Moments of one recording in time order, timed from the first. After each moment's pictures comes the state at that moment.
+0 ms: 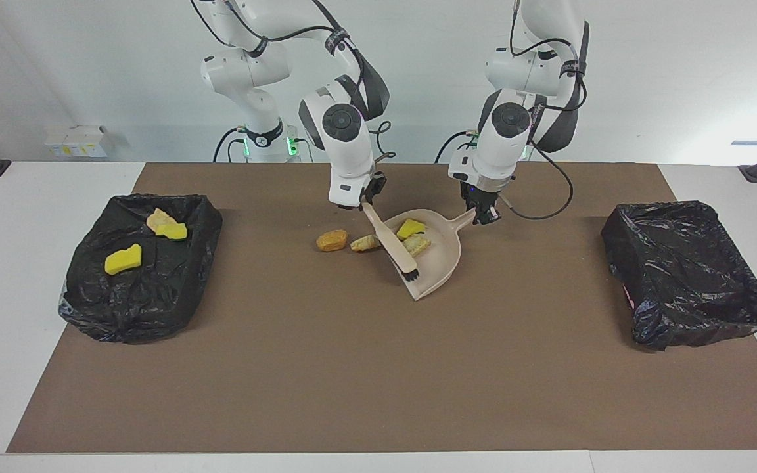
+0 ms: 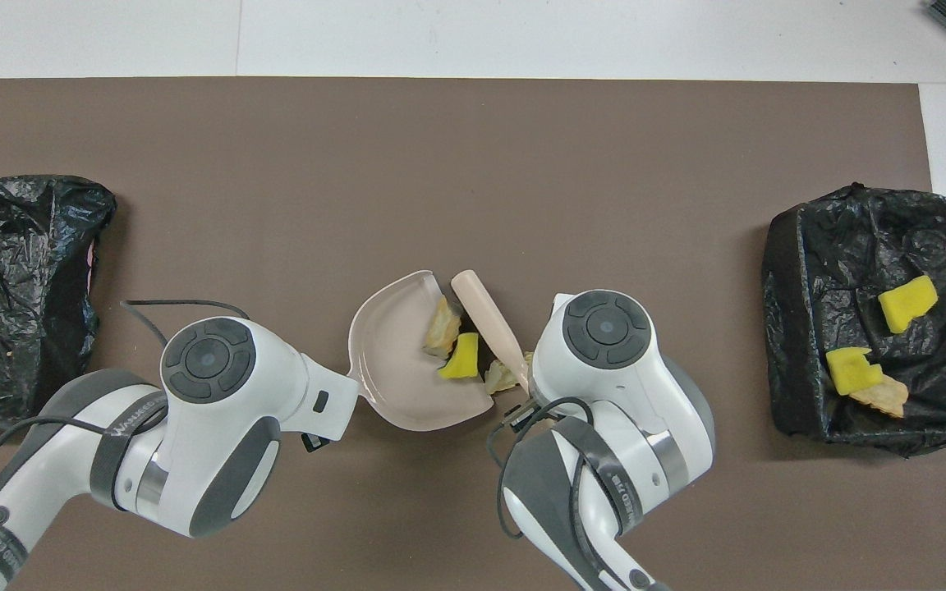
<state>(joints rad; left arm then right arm) -0.42 -0.07 -0.08 -2.30 -0.05 2.13 0.70 0.37 0.10 0.22 -2.08 0.29 2.01 0.00</state>
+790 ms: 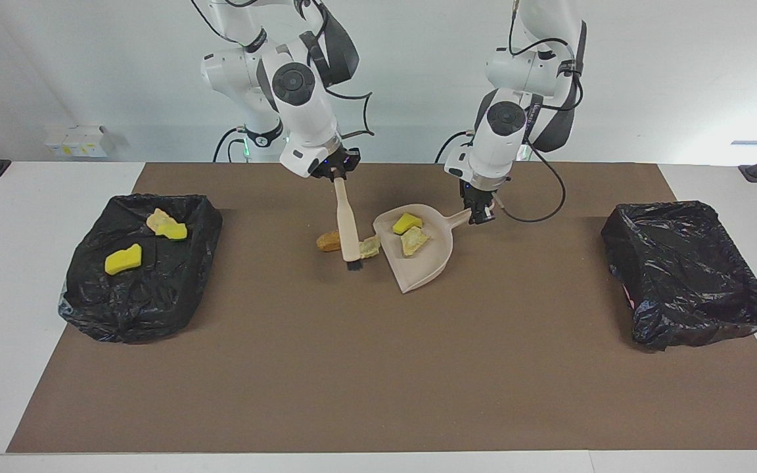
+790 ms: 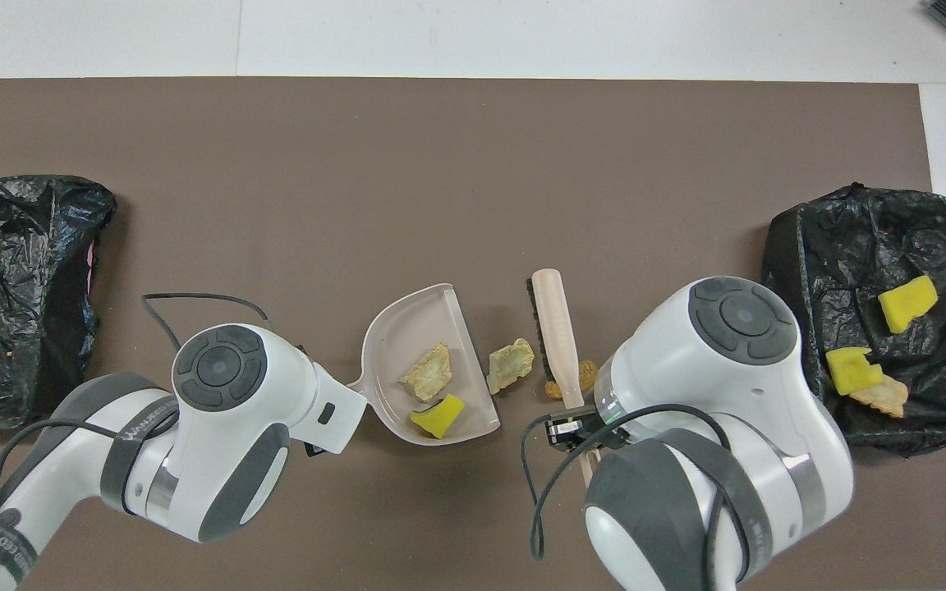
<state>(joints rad) -0.44 -0.07 -0.08 -2.31 -0.05 2.13 0.83 0.25 -0.09 0.20 -2.07 0.24 1.72 0.31</state>
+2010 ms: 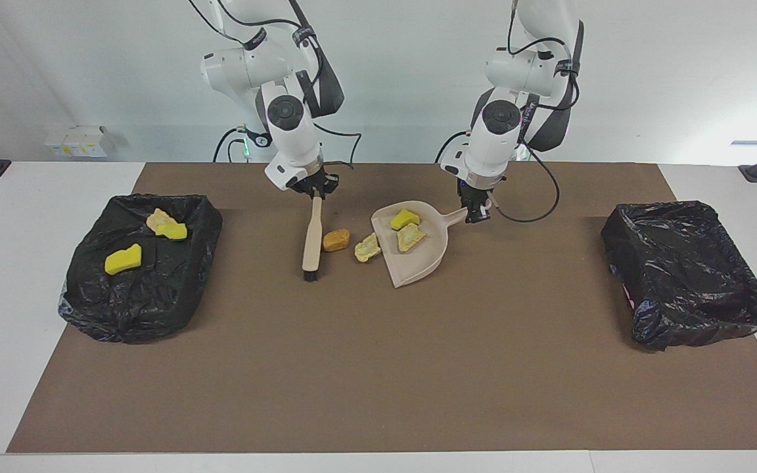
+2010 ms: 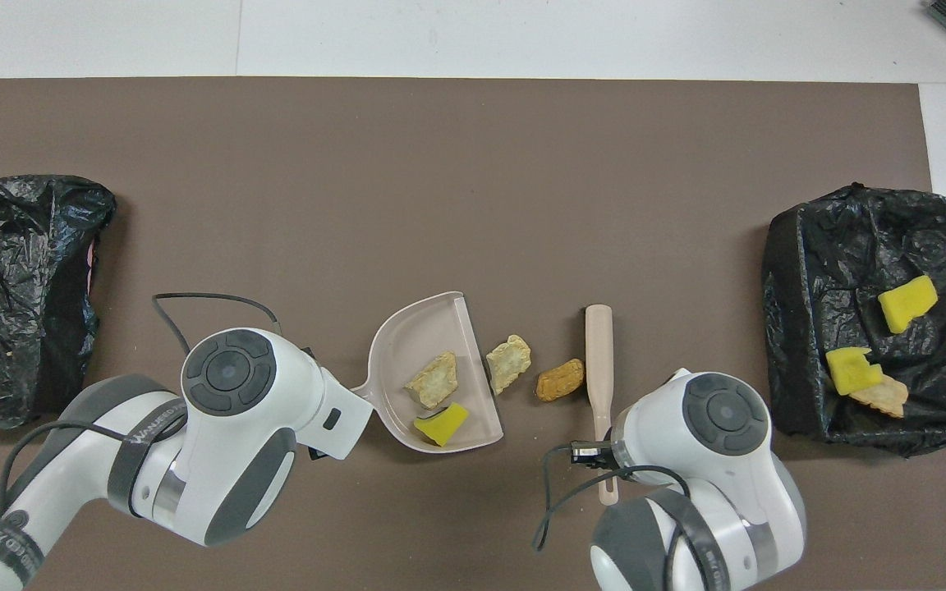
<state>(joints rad) -0.45 -0.07 -0.08 -2.31 -0.05 2.13 0.85 0.26 -0.14 0.22 -2.44 0.21 2.11 0.37</state>
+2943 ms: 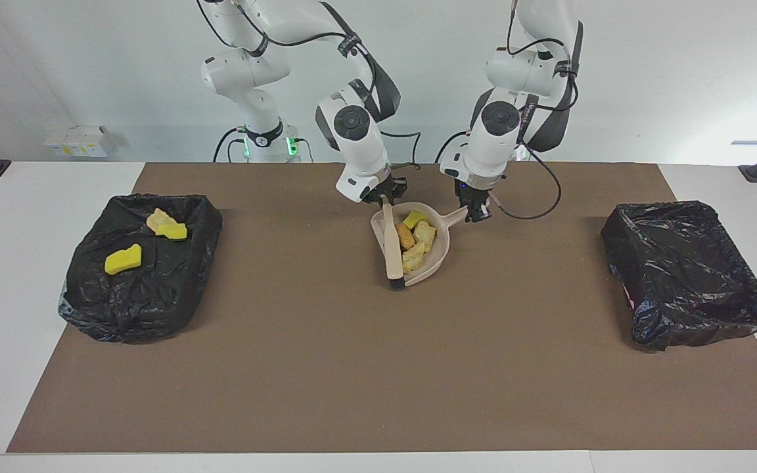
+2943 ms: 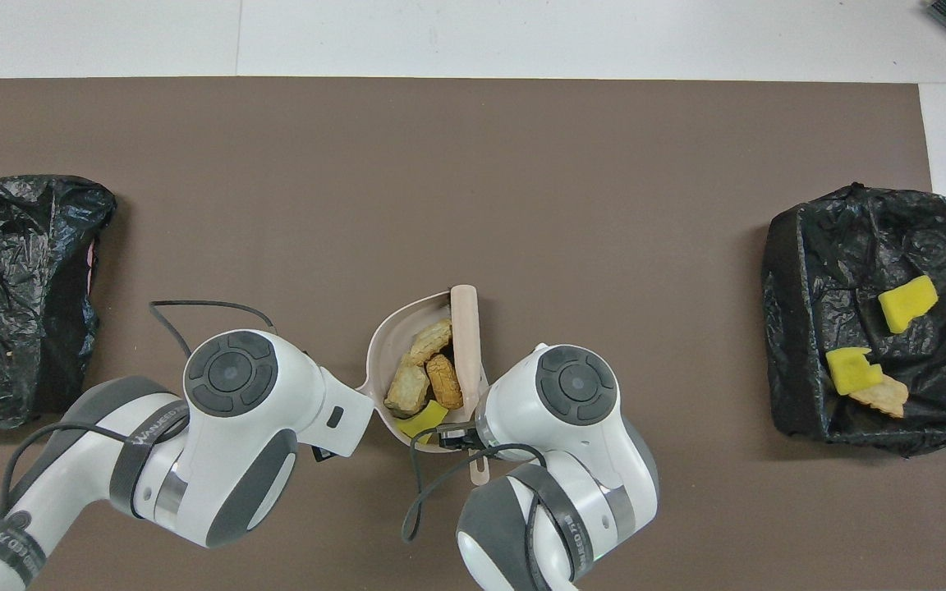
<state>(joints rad) -0.46 -0.07 -0.08 -2.31 -0.06 2.13 0.66 0.45 0.11 0.21 -2.15 0.36 2.14 0.37</state>
